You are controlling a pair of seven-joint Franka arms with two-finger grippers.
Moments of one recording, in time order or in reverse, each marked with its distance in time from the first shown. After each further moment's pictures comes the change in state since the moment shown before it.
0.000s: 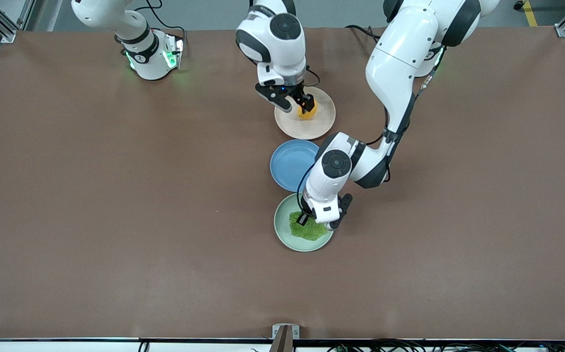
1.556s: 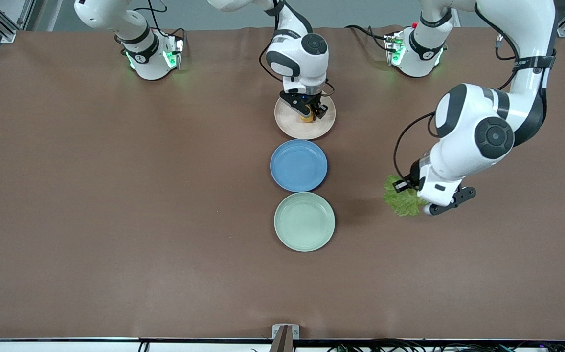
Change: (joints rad) left arm 0.341 -0.603 0.014 -0.442 0.000 -0.409 0.997; right arm 0.117 0.269 -0.010 0.155 -0.094 0.088 0.206
